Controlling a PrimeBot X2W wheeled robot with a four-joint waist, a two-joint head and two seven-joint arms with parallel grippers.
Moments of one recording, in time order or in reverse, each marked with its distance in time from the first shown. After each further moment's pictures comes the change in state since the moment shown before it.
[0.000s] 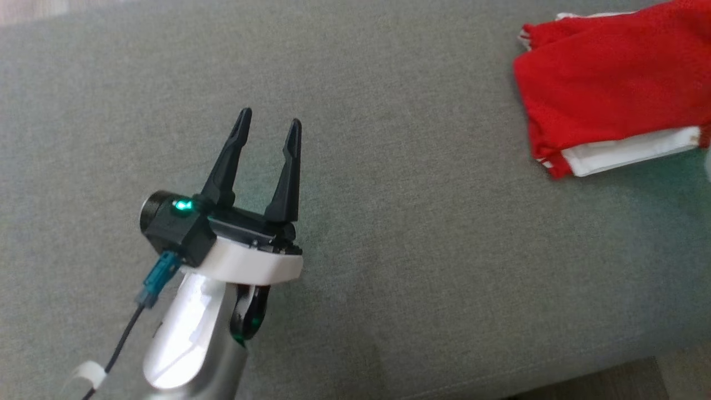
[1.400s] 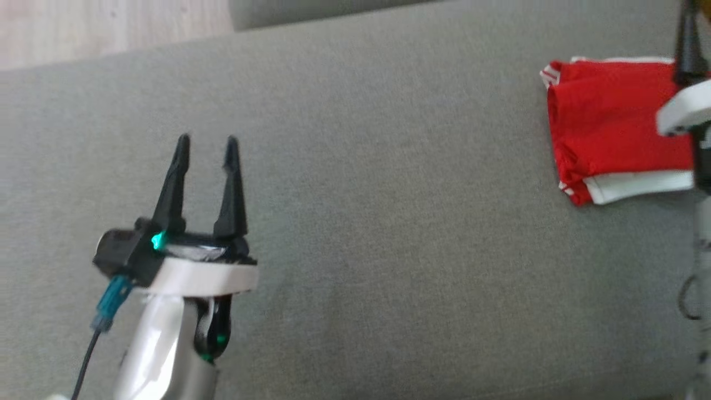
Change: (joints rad) left arm 0.072 0.000 0.153 0.011 -0.009 -0.010 0.000; right arm -0.069 0.261 -0.250 -0.073 -0.135 0.000 -0.060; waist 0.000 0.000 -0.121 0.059
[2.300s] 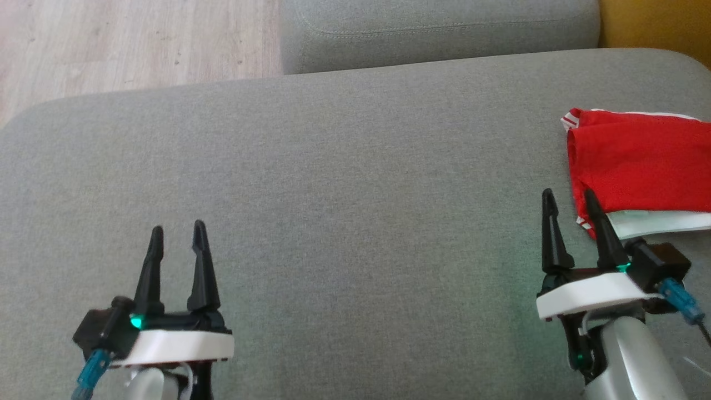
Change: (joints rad) left arm 0.234 0.001 0.097 -0.002 -0.073 0.010 0.000; right arm 0.563 0.235 0.137 -0.233 0.289 0.000 -0.111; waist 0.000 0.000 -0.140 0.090
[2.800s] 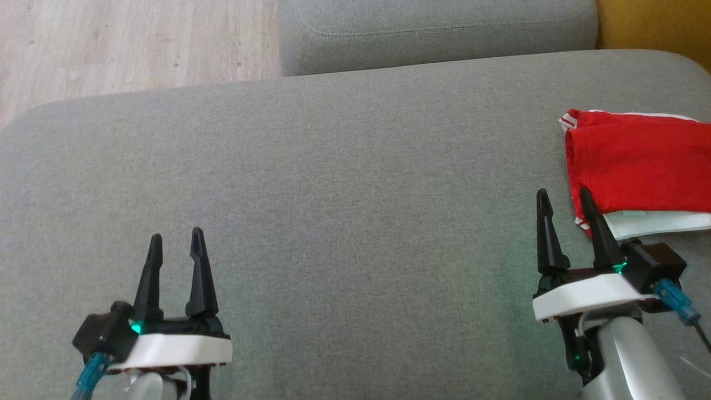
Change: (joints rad) left arm 0.006 0.000 0.008 0.027 -0.011 -0.006 0.000; right arm 0.005 0.001 0.012 -0.014 -0.012 0.000 0.000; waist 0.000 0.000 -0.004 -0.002
